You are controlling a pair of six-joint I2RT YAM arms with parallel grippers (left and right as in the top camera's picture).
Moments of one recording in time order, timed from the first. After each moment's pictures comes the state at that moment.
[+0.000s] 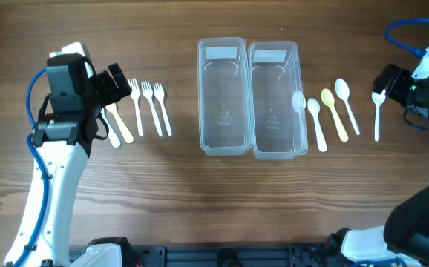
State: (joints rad) left arm 0.04 1.31 1.05 -0.46 -0.05 -0.32; right arm -0.45 1.64 1.35 -0.79 -0.15 0.04
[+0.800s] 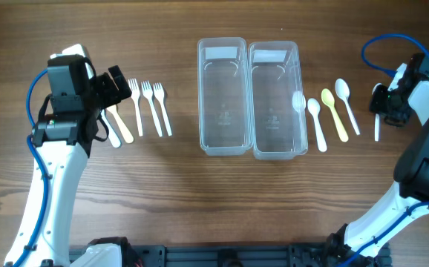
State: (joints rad) left arm 0.04 1.31 1.05 -0.49 -0.05 -0.32; right arm -0.45 2.05 1.35 -0.60 -0.02 0.00
